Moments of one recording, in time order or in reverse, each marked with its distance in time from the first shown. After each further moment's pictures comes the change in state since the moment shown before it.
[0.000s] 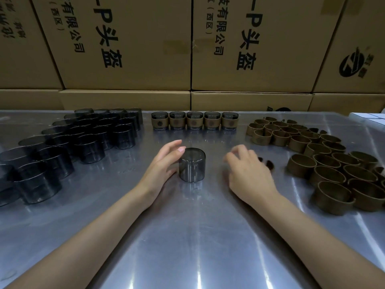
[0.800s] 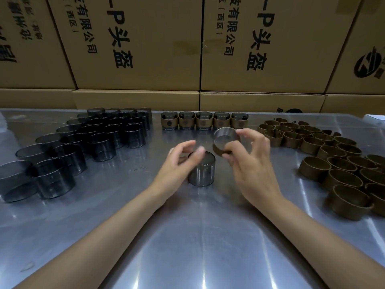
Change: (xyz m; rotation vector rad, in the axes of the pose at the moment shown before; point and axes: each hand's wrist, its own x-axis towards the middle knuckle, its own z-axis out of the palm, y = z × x) left_hand -0.005 0.001 0.009 0.201 0.057 0.137; right_hand 0.001 -0.016 0.003 0.390 0.540 -0.180
